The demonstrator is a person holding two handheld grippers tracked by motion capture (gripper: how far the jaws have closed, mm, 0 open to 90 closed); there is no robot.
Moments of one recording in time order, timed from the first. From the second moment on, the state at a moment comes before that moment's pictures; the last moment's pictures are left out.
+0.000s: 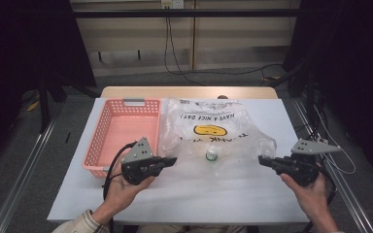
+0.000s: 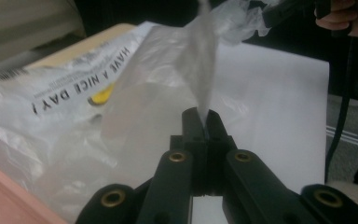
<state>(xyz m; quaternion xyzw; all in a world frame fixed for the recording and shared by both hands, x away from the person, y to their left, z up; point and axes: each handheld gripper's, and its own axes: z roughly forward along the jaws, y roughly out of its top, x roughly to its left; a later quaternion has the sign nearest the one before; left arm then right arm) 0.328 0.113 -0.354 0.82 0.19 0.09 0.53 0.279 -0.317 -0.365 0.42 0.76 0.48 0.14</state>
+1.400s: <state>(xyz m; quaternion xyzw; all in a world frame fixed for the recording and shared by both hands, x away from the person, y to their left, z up) 0.397 0.125 -0.175 0.72 0.22 0.23 0.62 0.381 -0.309 -0.132 0.36 0.68 0.57 0.31</state>
